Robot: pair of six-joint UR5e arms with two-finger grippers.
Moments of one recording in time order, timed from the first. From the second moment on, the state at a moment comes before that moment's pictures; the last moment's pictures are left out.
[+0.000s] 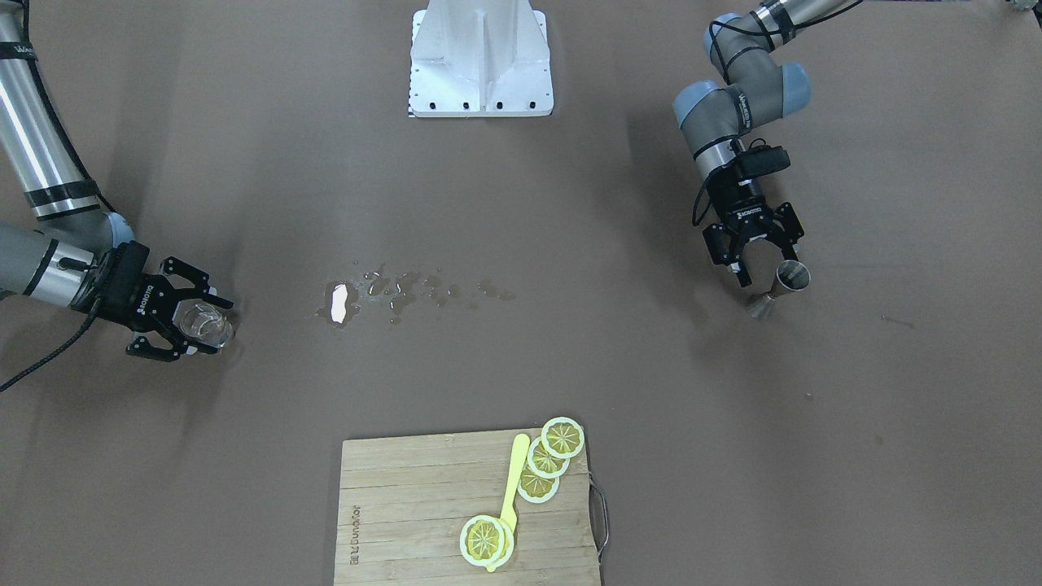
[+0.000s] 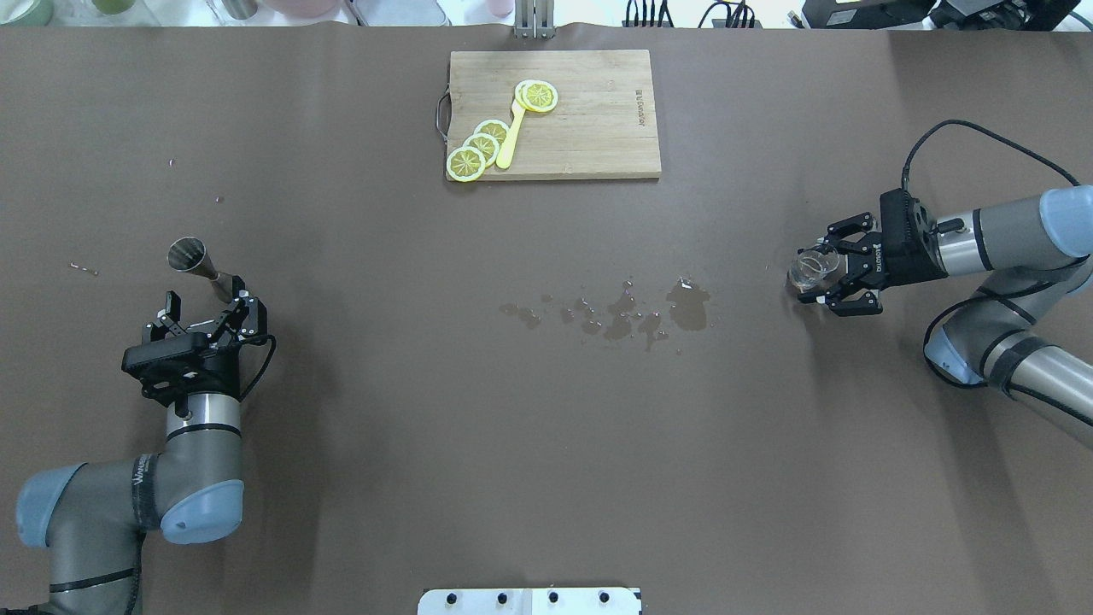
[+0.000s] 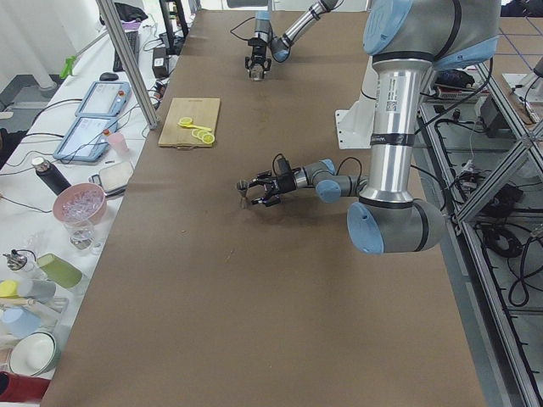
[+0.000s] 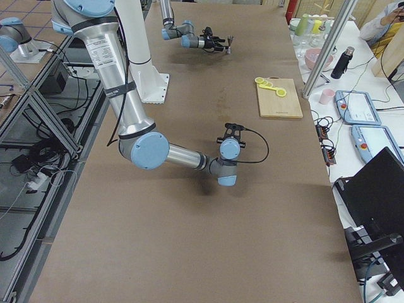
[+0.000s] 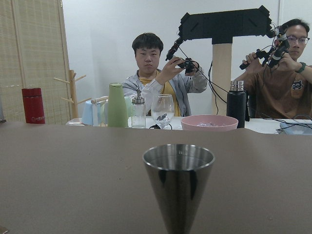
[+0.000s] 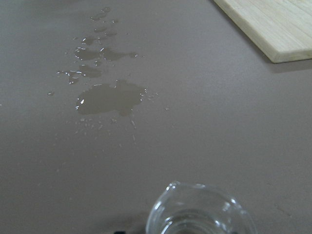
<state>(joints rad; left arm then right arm) -0.24 -1.65 -1.62 -1.88 -0.36 -1.88 0.91 -1.19 0.85 0.29 2.36 0.08</state>
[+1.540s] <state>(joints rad) -0.29 -1.71 -1.53 -1.89 -0.35 -1.91 0.95 -1.19 0.92 0.27 2.37 0.08</state>
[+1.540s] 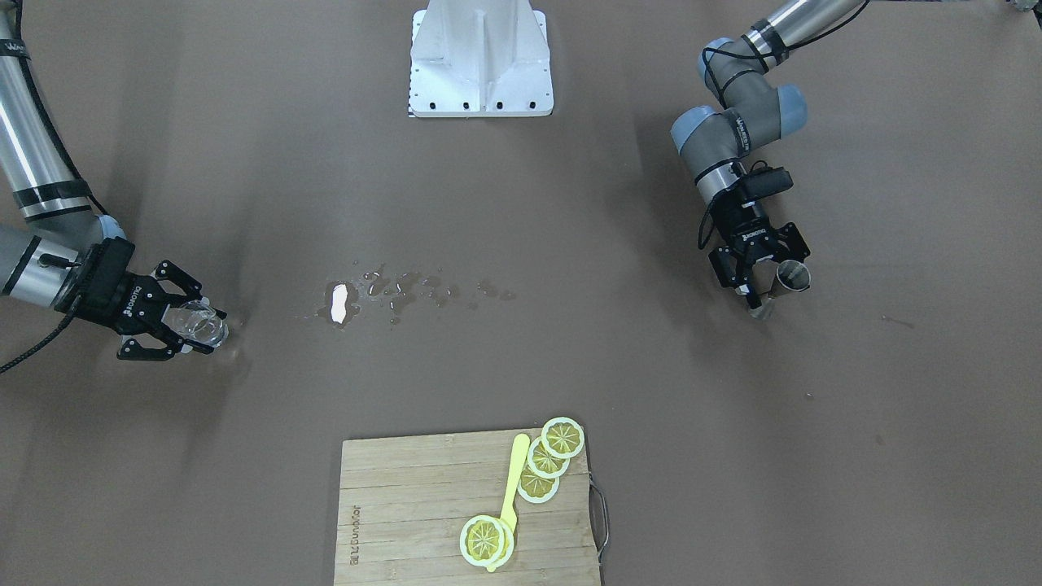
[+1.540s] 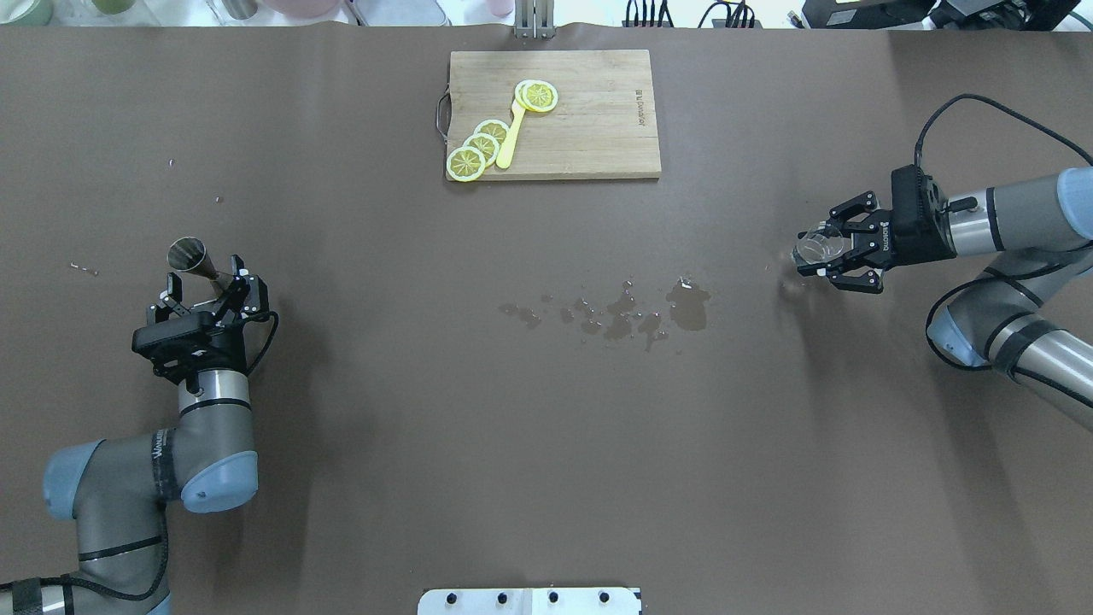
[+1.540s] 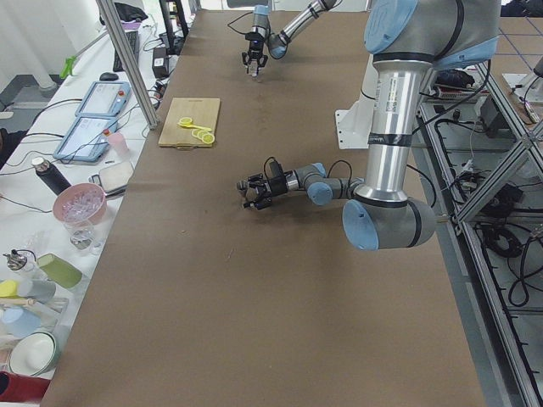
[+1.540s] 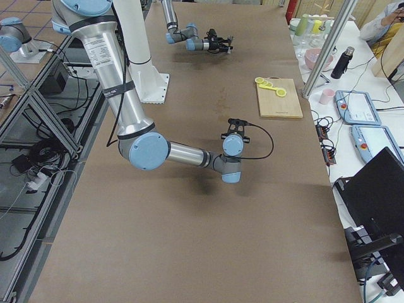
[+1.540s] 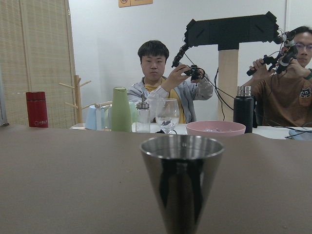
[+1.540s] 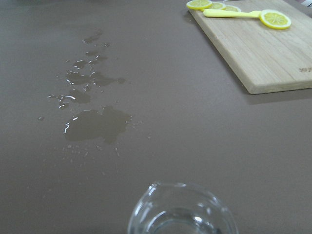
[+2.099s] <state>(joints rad) -0.30 -1.72 -1.53 -1.89 -0.35 -1.92 1.00 -1.18 1.03 0.14 2.40 0.08</state>
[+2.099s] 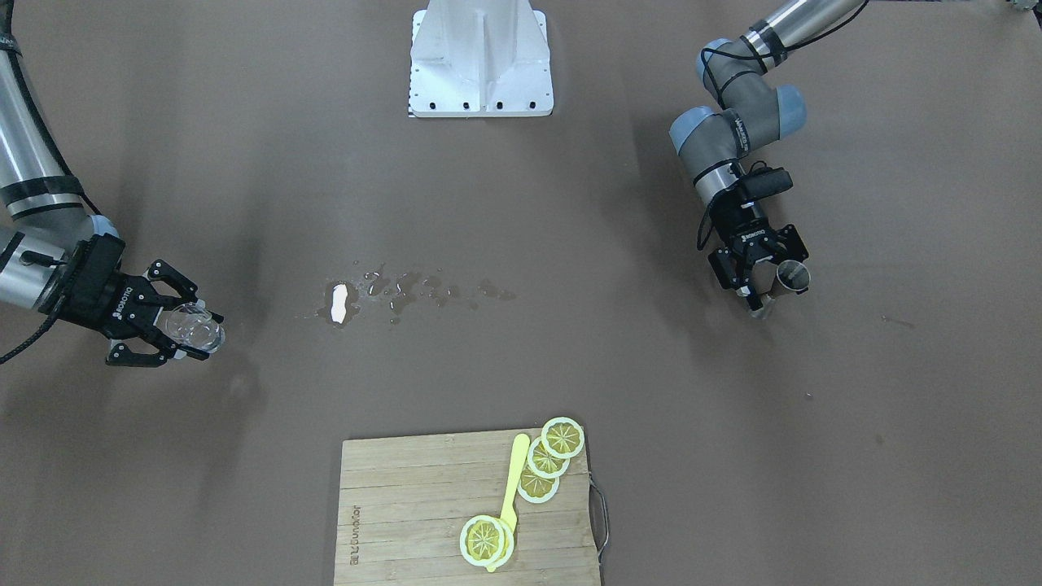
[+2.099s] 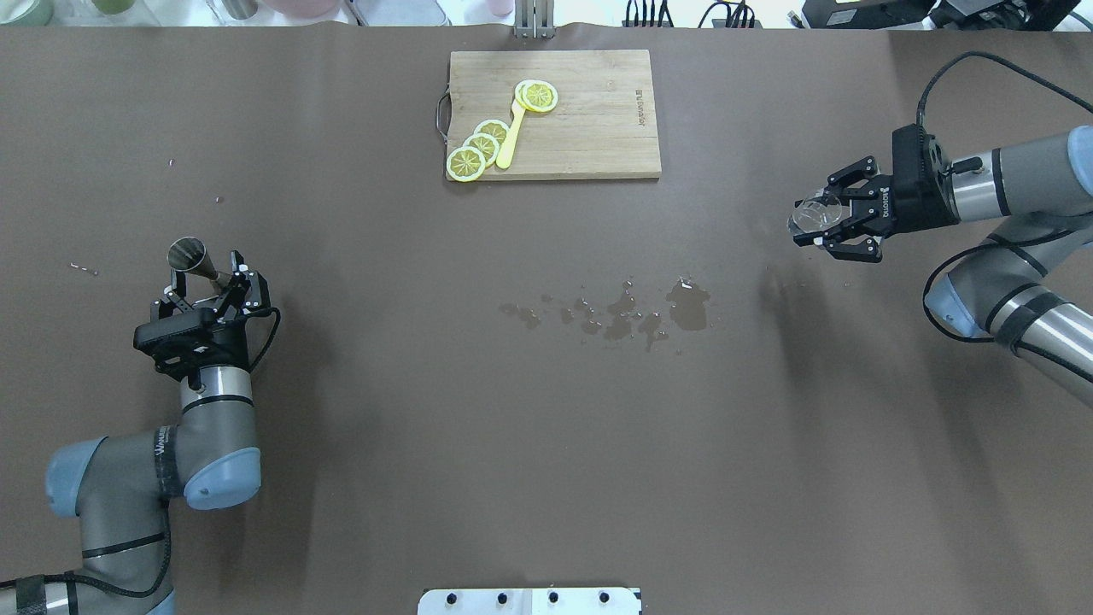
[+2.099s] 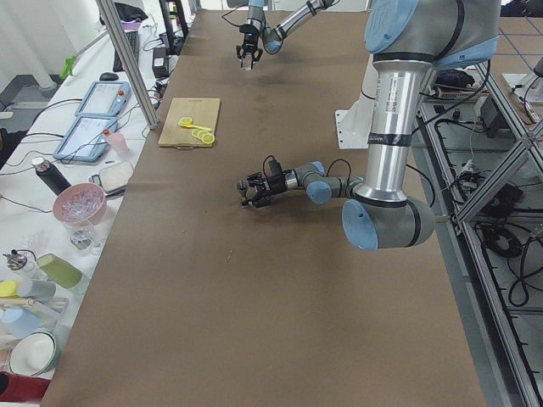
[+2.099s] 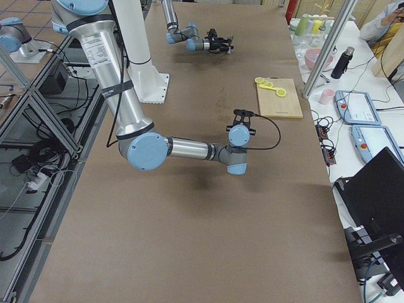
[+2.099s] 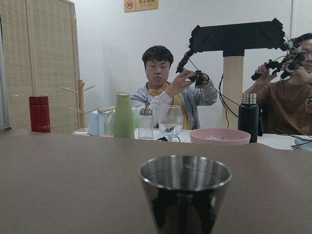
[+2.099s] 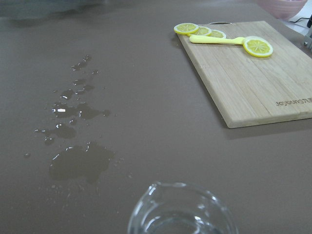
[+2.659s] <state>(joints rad) -0.31 -1.72 -1.53 -1.89 -0.33 -1.91 1.02 -1.17 1.13 0.04 2.40 0.08</state>
